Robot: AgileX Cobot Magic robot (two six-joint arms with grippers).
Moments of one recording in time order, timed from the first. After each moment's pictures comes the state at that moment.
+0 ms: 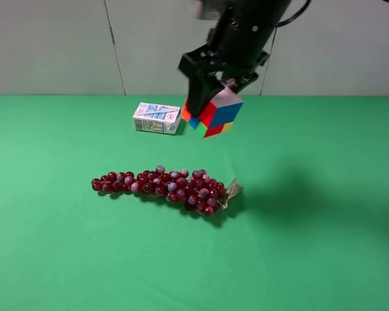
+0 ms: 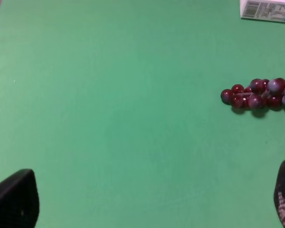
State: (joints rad) left arm 0.04 -0.01 -0.50 0.00 1.06 0.04; right arm 0.62 1.83 -1.67 0.31 1.21 -0.22
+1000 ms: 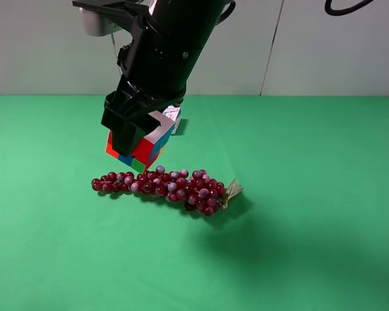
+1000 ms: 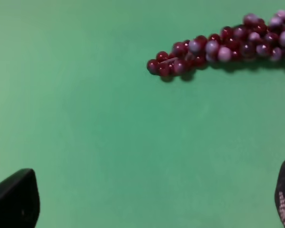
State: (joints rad) left arm 0.04 0.24 -0.52 -0.24 1.01 0.40; right arm 0.88 1.83 -1.67 0.33 1.11 -0.40
